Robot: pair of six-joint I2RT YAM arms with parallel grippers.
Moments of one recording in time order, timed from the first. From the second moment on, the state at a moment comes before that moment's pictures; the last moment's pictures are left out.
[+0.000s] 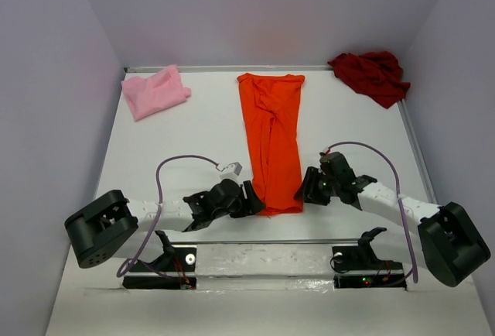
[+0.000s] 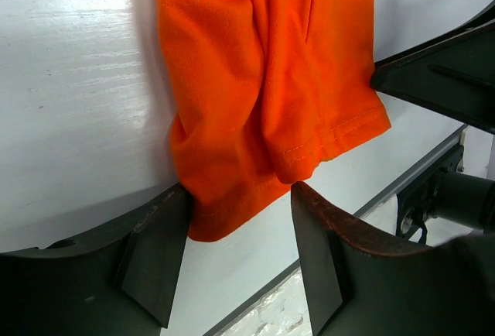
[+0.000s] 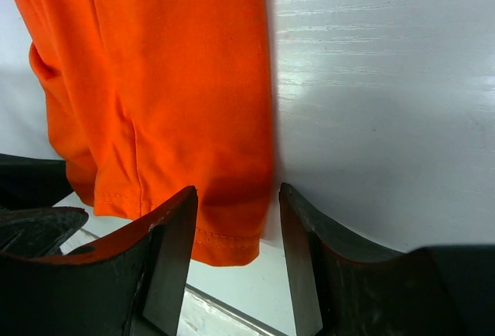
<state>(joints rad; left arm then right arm) -1.02 1.28 0.33 0.29 -0.08 -1.05 0.52 1.17 0.44 -0.21 -0.20 0.79</state>
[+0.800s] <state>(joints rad) -1.02 1.31 0.33 0.30 -0.09 -1.06 0.68 1.20 0.43 -0.16 -0.22 0.87</state>
